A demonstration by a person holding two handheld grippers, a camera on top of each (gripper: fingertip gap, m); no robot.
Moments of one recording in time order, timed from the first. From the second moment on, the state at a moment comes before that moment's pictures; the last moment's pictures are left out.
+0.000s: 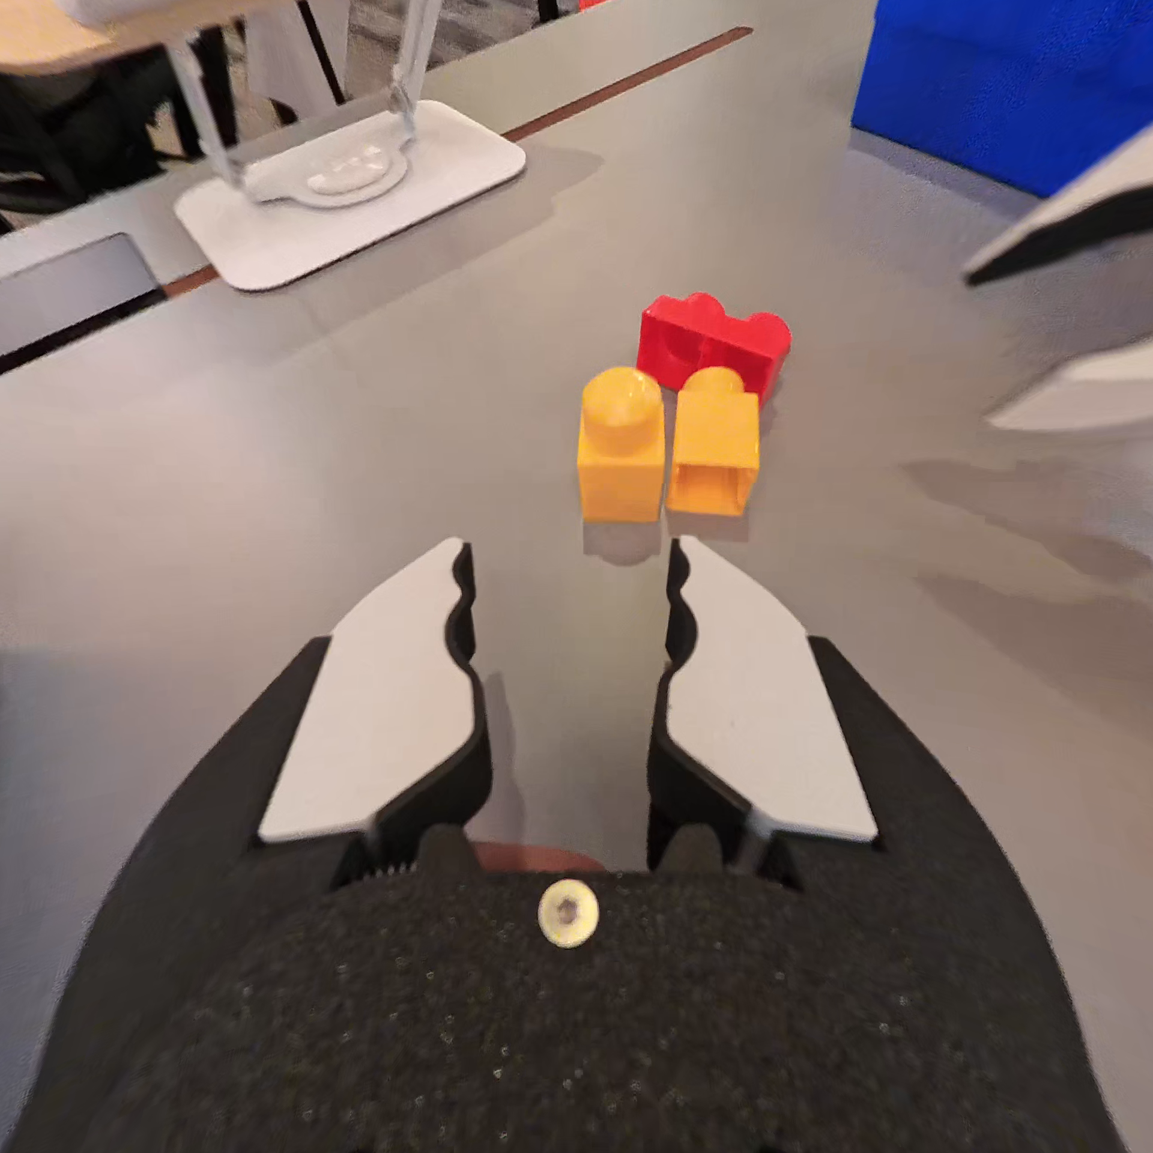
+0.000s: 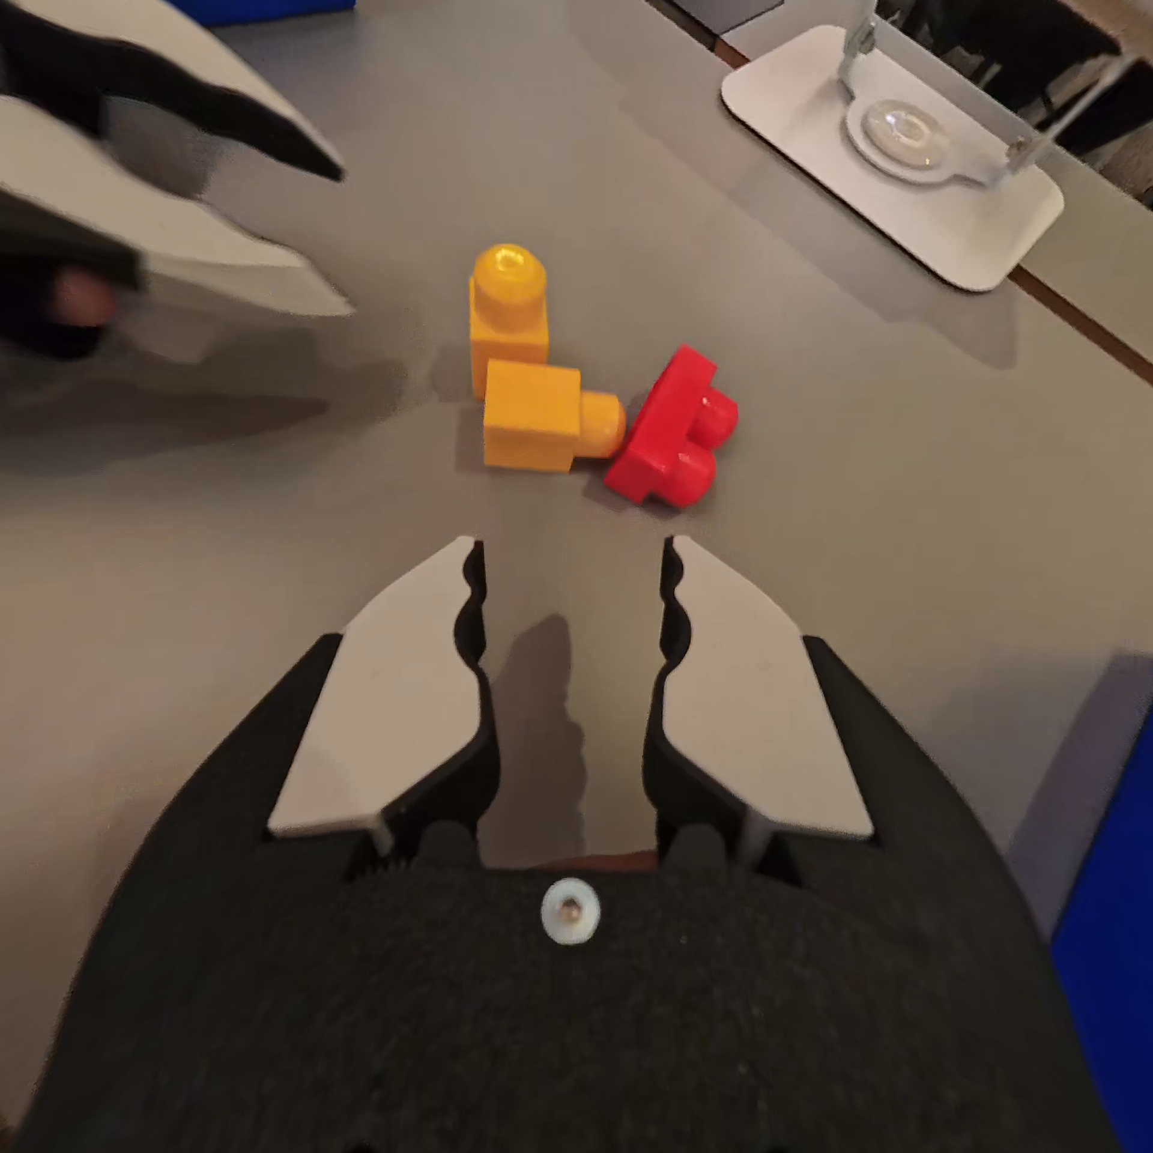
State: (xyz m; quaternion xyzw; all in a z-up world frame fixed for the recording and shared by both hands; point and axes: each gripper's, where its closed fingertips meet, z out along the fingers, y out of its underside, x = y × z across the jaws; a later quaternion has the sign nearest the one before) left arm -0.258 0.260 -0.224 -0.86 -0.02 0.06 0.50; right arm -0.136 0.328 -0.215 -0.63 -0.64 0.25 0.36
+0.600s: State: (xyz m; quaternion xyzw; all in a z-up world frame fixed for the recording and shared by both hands) left arm -0.259 0.312 -0.264 -0.91 0.09 0.07 0.39; right arm -0.071 0.334 -0.207 -0.65 -0.60 0.31 0.36
